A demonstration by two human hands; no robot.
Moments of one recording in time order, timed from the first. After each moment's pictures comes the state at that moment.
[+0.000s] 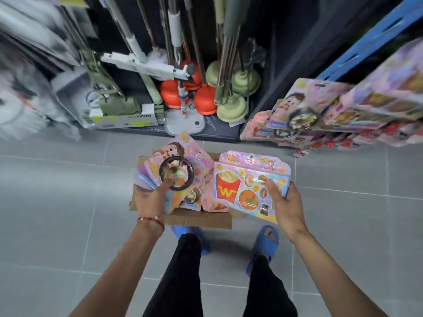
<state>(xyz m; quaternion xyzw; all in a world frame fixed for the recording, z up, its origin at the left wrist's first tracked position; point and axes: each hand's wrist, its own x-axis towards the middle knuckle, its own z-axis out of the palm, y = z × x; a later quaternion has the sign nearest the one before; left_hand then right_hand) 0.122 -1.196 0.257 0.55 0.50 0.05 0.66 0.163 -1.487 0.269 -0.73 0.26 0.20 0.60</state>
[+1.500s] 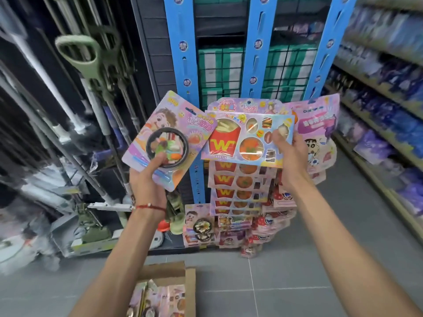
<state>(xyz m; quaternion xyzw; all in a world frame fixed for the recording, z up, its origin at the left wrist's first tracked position) 0.278 -1.485 0.681 0.44 0.10 0.21 0.87 0.334 -1.767 0.702 -0.62 0.03 -0.14 0.77</state>
